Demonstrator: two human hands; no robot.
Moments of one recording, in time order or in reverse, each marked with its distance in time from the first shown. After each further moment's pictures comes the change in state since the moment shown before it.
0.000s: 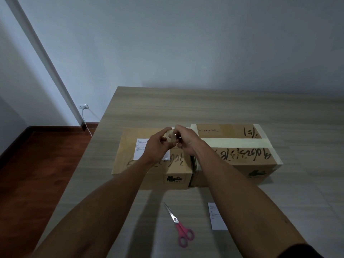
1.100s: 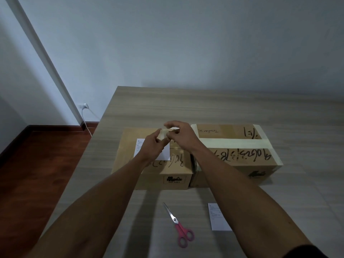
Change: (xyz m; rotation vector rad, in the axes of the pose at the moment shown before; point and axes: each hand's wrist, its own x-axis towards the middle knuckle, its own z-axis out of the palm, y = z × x) left_hand 0.011 -0.020 -0.011 -0.014 0.014 -0.166; right_hand 0.011 0.007 -0.003 -0.516 -0.020 -0.538
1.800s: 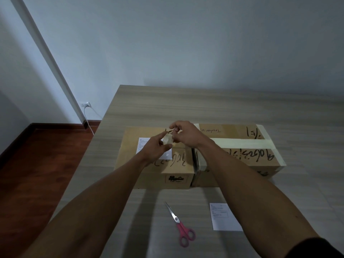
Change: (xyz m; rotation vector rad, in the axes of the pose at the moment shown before) left_hand -0.003 -0.001 -0.007 0.112 -0.164 -0.002; right_hand 0.010 -0.001 -0.016 -0.259 -0.132 0.011
